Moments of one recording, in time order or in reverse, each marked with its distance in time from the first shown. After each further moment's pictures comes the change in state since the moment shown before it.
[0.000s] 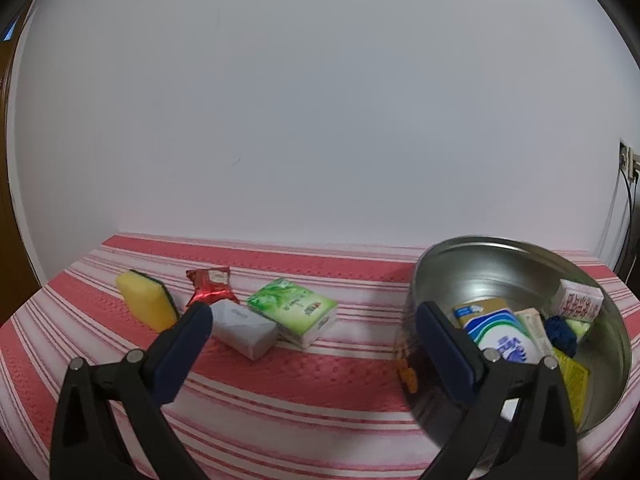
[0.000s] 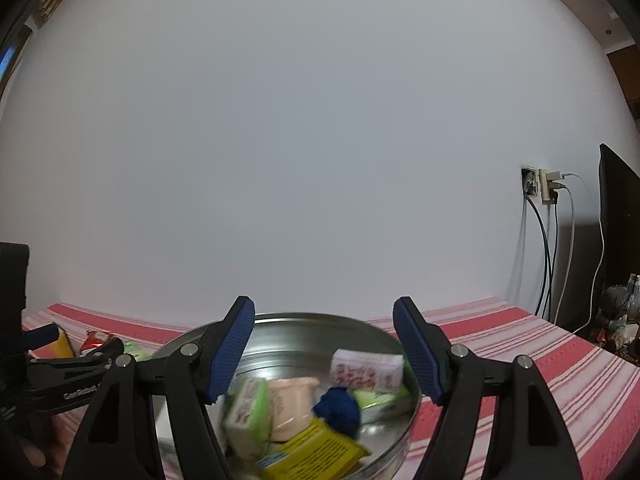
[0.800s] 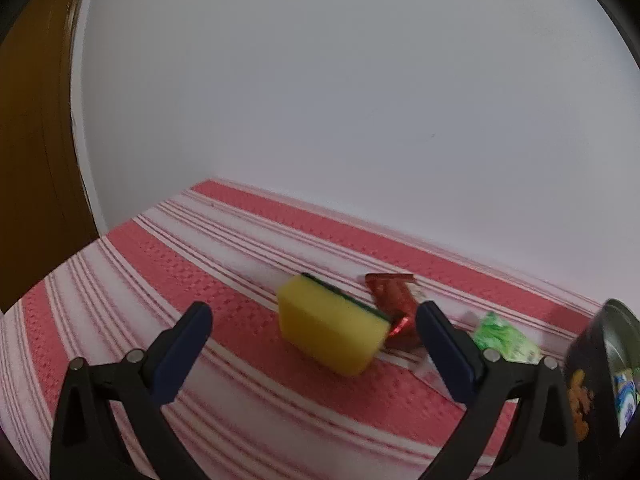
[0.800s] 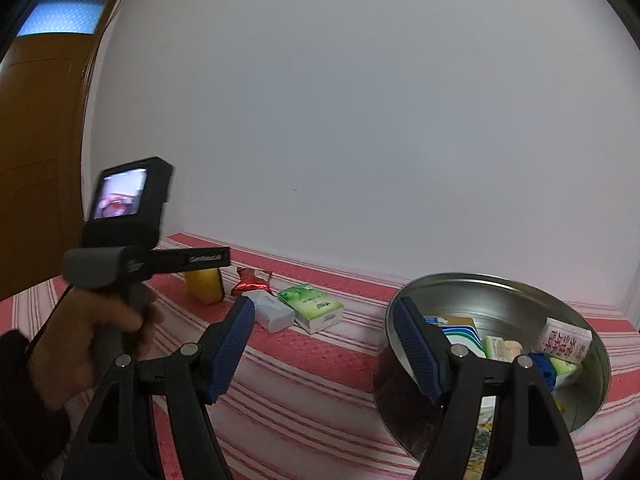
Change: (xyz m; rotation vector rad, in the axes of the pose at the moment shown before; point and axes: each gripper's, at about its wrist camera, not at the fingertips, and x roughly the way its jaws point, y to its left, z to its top) left arm 0.072 0.170 0.020 -0.237 0.158 0.234; right arm -0.011 0.147 -0.019 -0.170 0.171 0.433
